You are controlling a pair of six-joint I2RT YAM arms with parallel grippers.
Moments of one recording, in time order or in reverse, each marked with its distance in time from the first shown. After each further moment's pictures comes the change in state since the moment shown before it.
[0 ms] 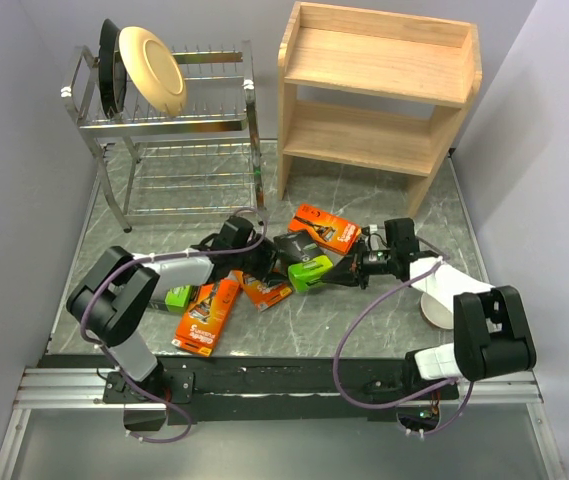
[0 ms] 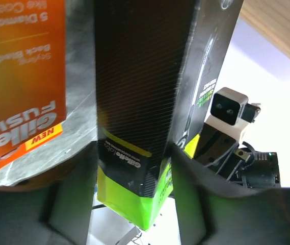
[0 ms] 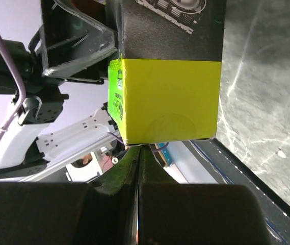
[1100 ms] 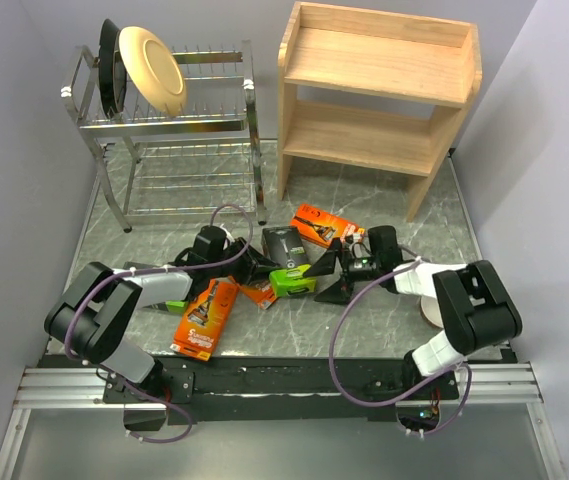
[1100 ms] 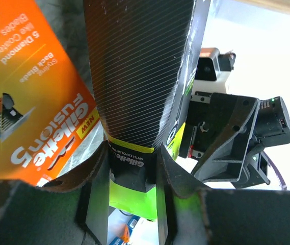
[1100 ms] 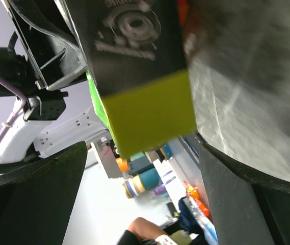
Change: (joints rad) left arm 0.095 -0.139 -0.234 0.254 0.040 0.301; right arm 0.100 0.158 -0.091 0.349 -0.010 0.134
